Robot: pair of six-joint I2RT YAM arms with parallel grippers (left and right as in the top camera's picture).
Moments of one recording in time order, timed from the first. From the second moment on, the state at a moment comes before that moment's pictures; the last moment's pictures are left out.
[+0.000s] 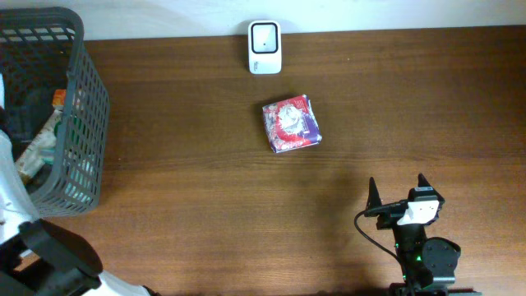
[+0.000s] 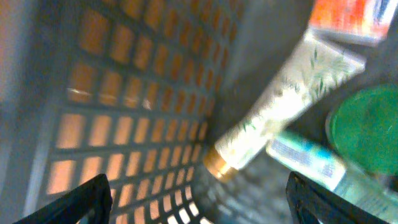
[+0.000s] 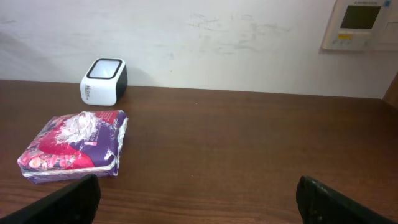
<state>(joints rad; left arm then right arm) 0.58 1.81 1.77 -0.88 -0.31 0.48 -0.05 0.01 0.01 -0.07 -0.07 -0.04</state>
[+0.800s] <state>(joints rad) 0.67 2.15 1.76 -0.87 -0.19 0.75 -0.05 0.01 0.01 -0.07 -0.08 -0.04</state>
